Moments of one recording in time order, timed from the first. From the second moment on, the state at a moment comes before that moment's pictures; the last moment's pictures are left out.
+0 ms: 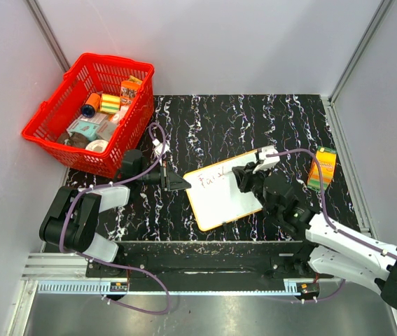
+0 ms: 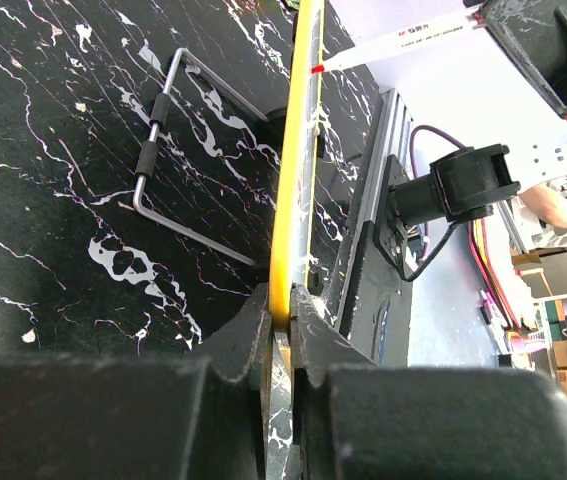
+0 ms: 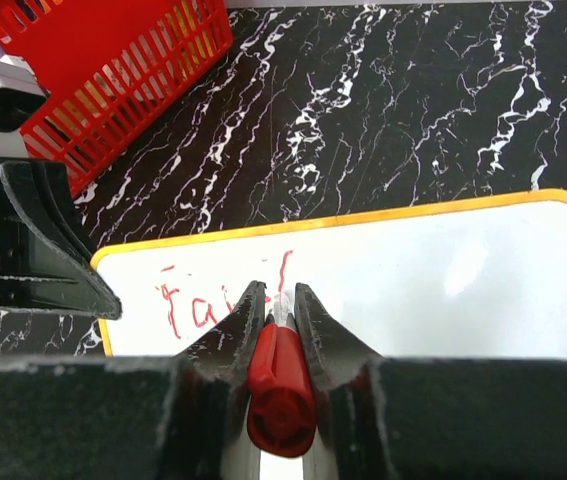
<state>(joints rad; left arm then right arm) -0.28 1.49 0.52 0.59 1.07 -0.54 0.86 0.89 0.54 0.23 0.40 0.33</state>
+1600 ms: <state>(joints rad) -0.29 1.49 0.53 0.57 1.06 -0.53 0.86 0.90 0.56 0.20 0.44 0.31</state>
